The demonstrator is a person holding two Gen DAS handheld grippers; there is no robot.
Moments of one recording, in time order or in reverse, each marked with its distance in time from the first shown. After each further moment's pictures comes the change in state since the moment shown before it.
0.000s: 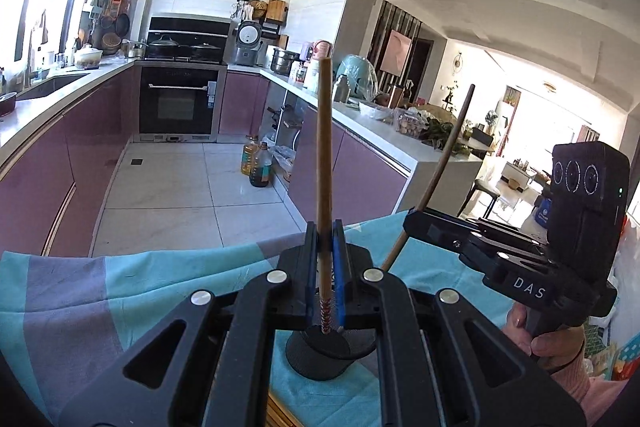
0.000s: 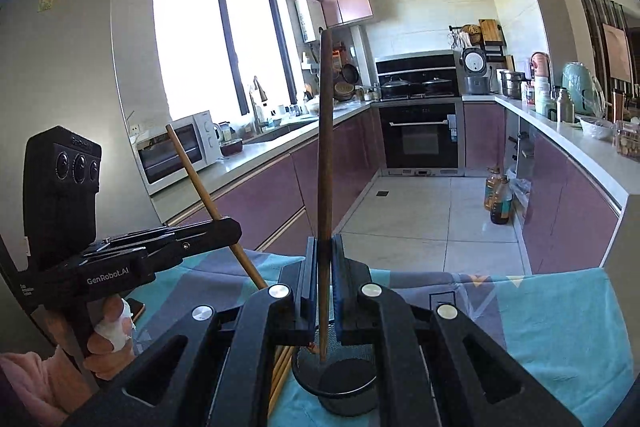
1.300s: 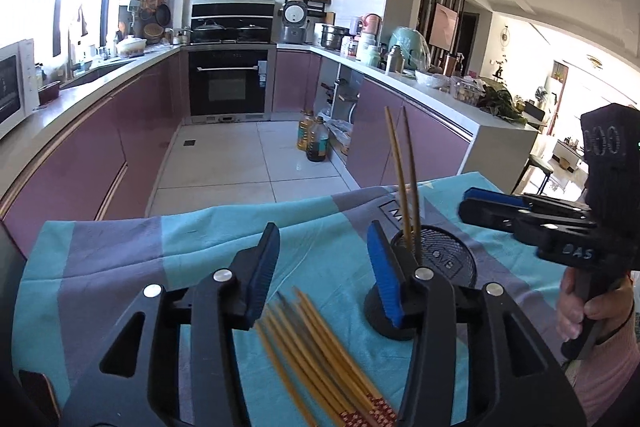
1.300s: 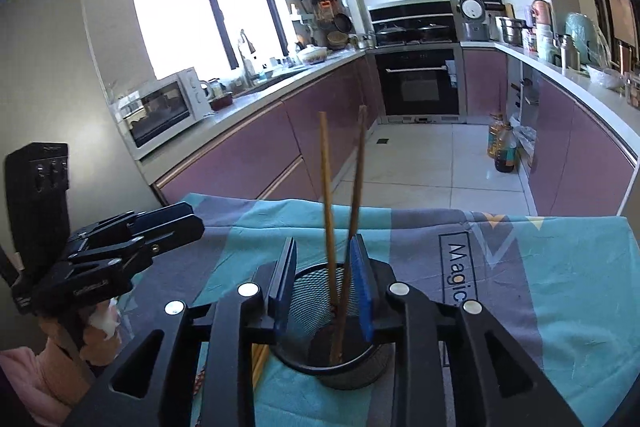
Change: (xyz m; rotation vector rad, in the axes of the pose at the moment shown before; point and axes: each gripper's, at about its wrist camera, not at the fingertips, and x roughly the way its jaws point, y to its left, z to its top) left arm 0.012 0.065 -0.062 0.013 0.075 0.223; right arm 0.028 -0.001 -0.033 0.024 0.136 0.065
